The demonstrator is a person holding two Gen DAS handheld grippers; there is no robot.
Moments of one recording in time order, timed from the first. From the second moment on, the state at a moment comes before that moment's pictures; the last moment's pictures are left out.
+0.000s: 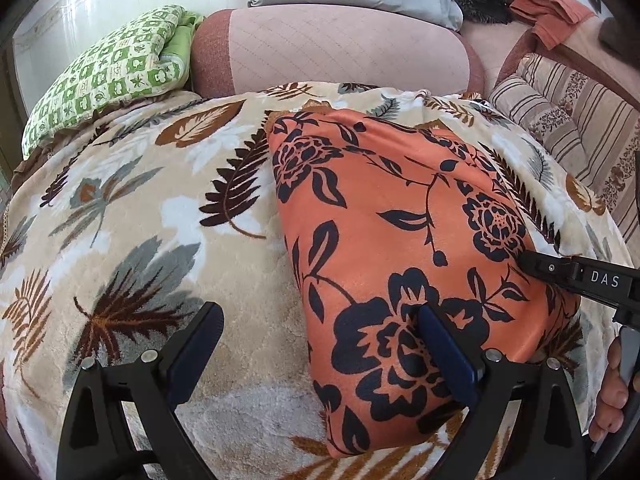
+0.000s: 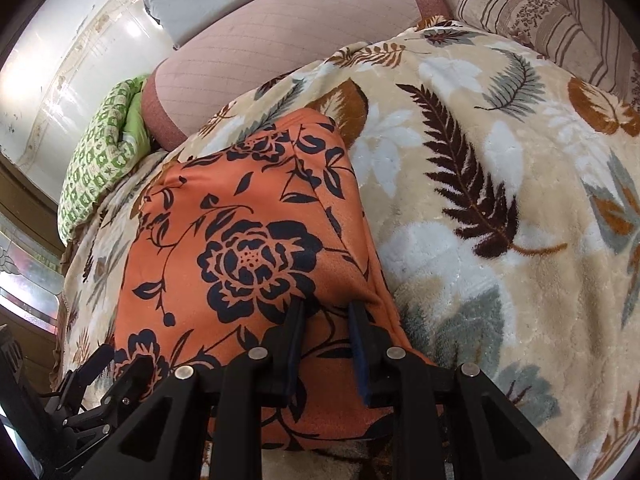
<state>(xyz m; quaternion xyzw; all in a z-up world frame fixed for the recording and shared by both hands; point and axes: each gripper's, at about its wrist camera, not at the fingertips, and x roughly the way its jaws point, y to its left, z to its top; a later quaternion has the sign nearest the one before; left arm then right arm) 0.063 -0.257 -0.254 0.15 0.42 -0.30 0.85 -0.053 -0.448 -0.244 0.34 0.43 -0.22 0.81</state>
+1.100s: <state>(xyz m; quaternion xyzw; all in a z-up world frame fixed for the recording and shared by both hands) 0.074 -0.258 -0.249 0.14 0.43 -0.30 0.84 0.158 -0.455 -0.245 0.37 0.55 -0.06 0.75</state>
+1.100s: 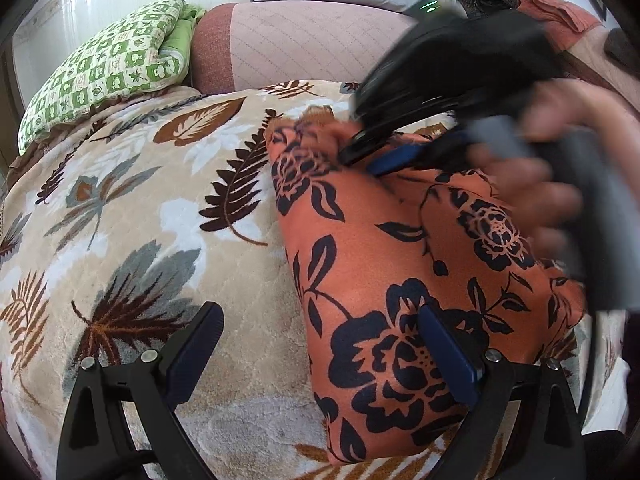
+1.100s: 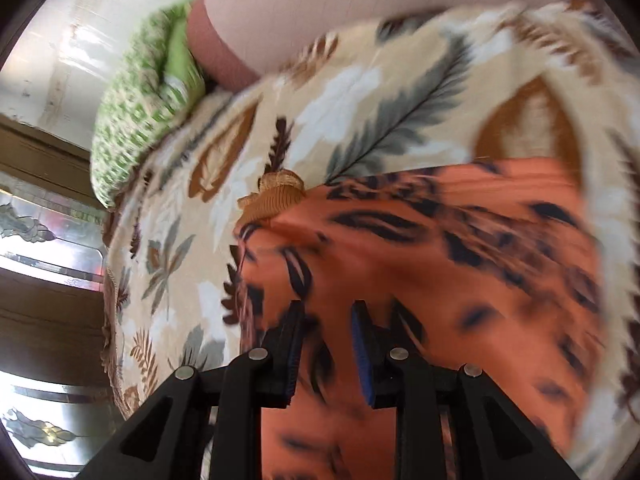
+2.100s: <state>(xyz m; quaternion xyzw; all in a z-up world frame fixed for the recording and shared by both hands) 0.065 -0.258 -0.257 0.14 0.41 -0.30 0.85 -0.042 -0.419 -0.234 0.28 0.48 -0.12 0.82</state>
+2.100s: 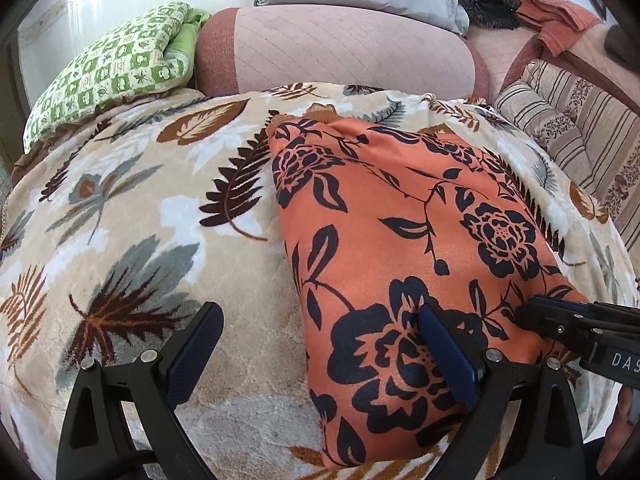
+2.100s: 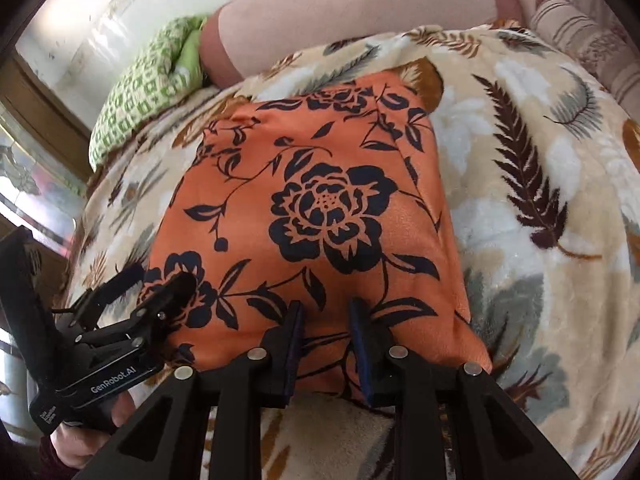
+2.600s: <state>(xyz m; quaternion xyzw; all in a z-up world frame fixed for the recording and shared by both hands) 0.059 -0.258 -0.237 0.15 0.38 -0.28 0.87 -0.053 -0.412 -0.215 0.29 0.41 -0.13 0.86</state>
